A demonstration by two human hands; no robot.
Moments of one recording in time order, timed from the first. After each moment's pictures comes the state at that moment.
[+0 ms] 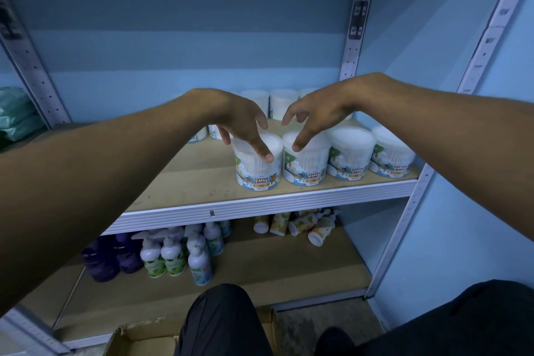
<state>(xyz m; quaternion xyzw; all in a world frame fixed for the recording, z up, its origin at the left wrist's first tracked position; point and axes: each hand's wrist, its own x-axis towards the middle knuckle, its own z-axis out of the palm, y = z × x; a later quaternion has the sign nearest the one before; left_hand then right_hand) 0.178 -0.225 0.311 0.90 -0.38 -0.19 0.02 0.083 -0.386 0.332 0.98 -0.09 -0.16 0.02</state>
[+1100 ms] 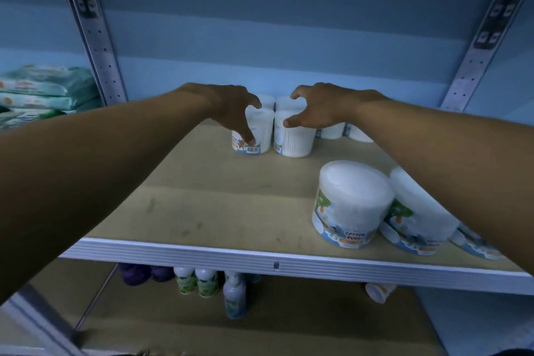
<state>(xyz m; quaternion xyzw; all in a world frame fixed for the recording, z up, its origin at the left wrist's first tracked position) 0.344 -0.137 0.283 0.95 -0.32 -0.02 -0.06 0.276 -0.332 0.291 1.00 -0.06 0.01 -0.01</state>
